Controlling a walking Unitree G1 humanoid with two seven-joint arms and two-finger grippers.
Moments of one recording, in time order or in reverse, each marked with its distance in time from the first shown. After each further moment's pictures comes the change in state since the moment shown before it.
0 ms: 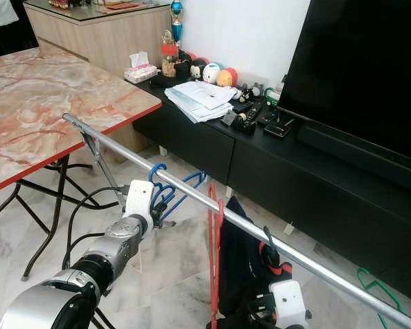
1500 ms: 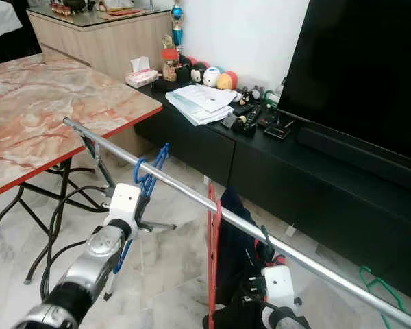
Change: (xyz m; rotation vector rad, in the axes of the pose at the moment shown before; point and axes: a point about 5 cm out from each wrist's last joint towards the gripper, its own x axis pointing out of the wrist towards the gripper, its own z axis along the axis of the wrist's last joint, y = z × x) left arm -0.034 0.025 -0.006 0.158 -0.261 0.015; right arm 0.036 0.001 0.006 0.028 0.012 -0.038
